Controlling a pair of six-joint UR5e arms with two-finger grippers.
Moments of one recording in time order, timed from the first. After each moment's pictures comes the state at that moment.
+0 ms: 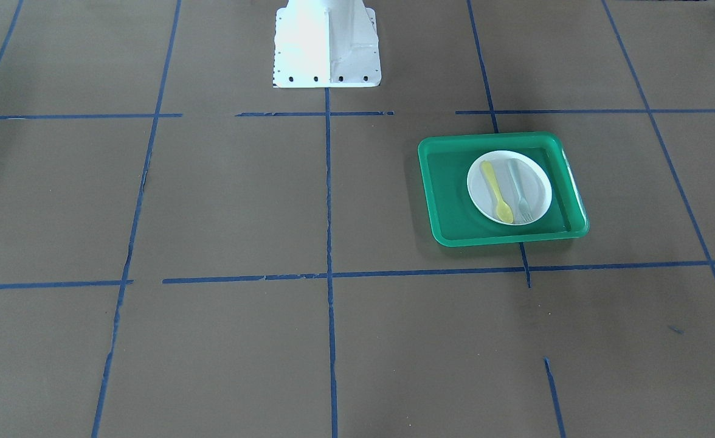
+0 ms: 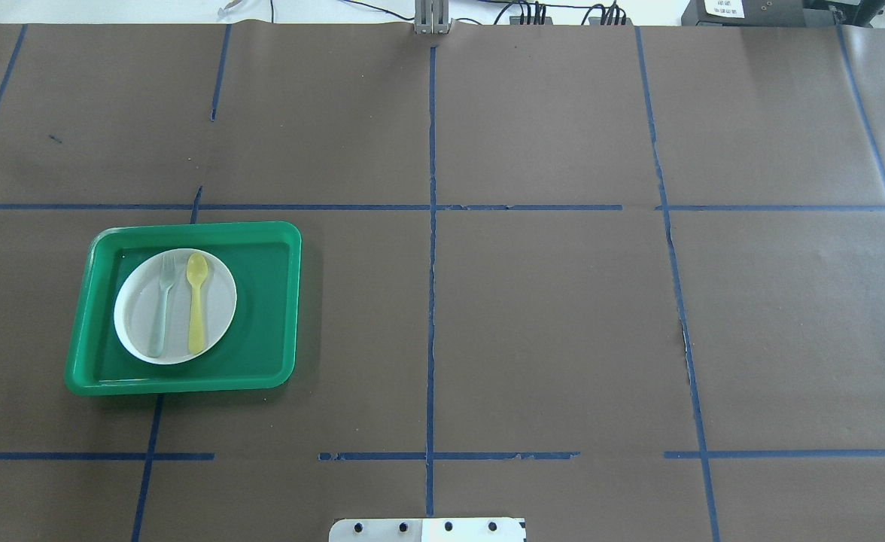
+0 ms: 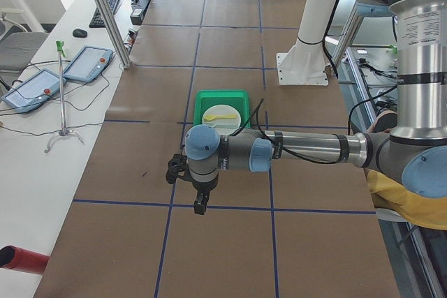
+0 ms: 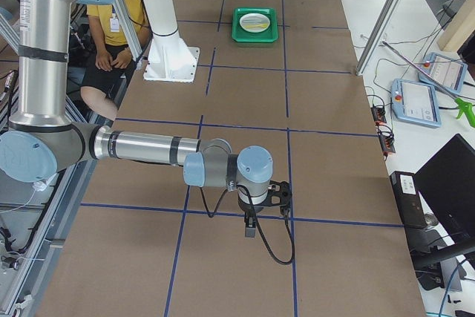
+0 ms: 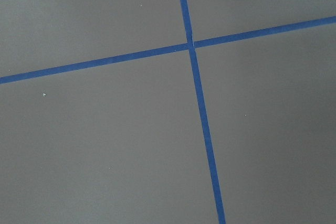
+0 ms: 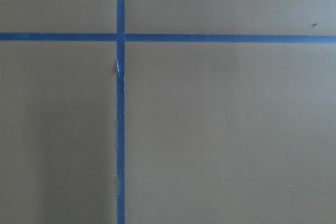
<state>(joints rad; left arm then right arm) -1.58 -1.45 -1.73 -1.59 -2.32 0.14 1.58 -1.70 1.64 -1.50 2.28 0.01</state>
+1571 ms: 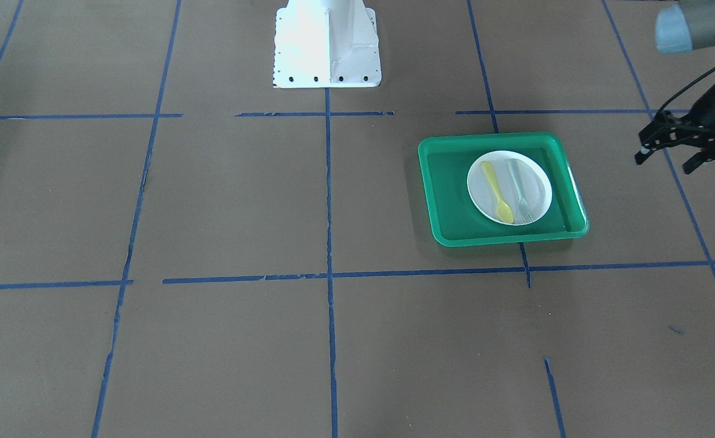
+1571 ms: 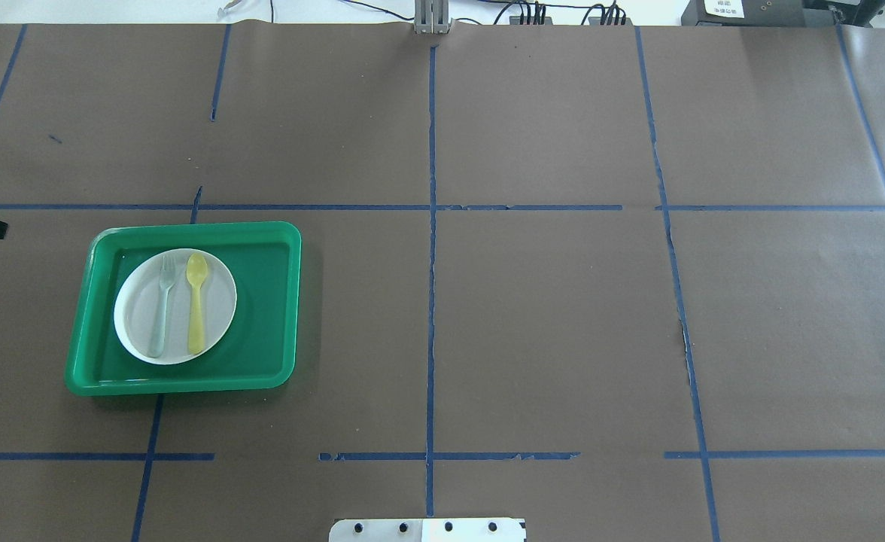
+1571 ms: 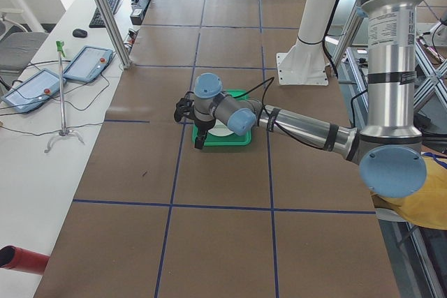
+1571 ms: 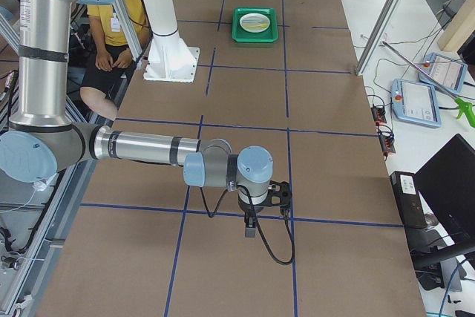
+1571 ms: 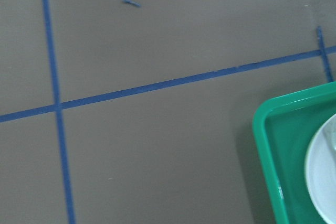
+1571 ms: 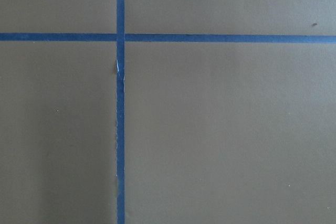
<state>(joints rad) -1.08 -1.52 -1.89 -2.00 -2.24 -0.63 1.58 -1.70 1.64 -1.50 2.28 0.01</state>
